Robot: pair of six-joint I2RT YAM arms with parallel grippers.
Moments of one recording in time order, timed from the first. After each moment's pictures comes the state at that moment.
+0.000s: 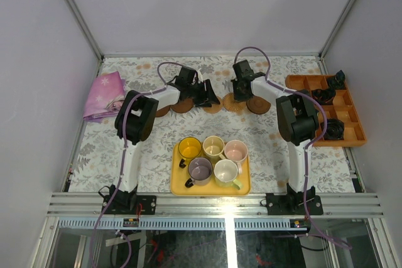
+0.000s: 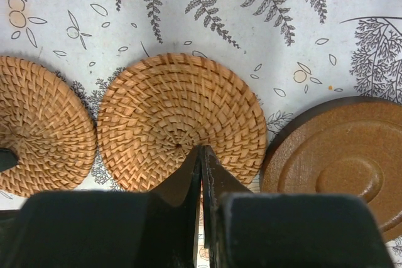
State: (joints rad) left arm -0.39 2.22 1.52 -0.08 0.58 -0.65; right arm 0.38 2.15 1.59 -0.50 0.09 0.24
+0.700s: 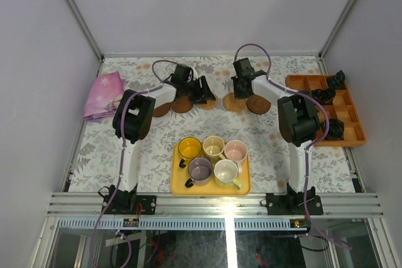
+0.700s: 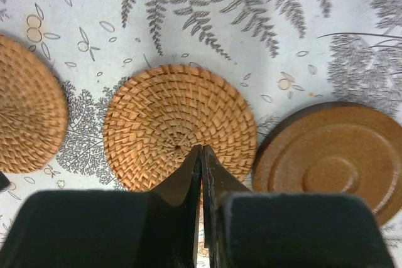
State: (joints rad) left arm -0.36 2.22 1.53 -0.08 0.55 -0.65; right arm 0.38 2.13 1.61 -0.49 0.10 0.23
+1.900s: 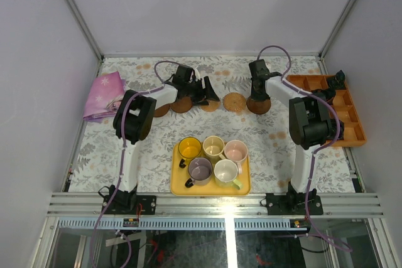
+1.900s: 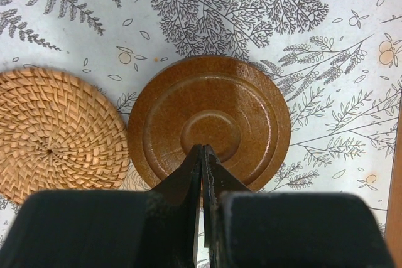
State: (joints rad) left arm -0.36 2.22 1.53 -0.07 0.59 -0.66; right arm 0.28 2.03 1.48 -0.53 0.28 0.33
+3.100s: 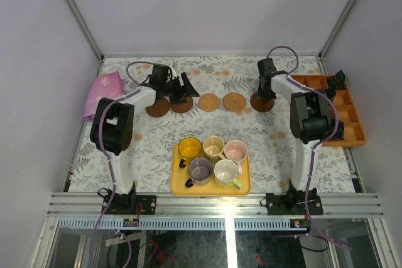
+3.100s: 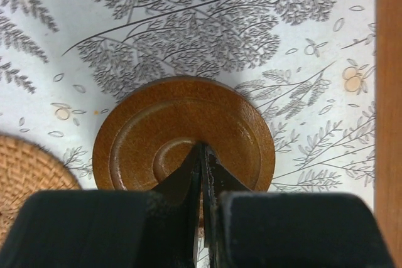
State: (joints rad) left arm -0.25 1.96 1.29 -0.09 0.52 -0.66; right arm 0.19 2.11 1.53 -0.52 0.27 0.34
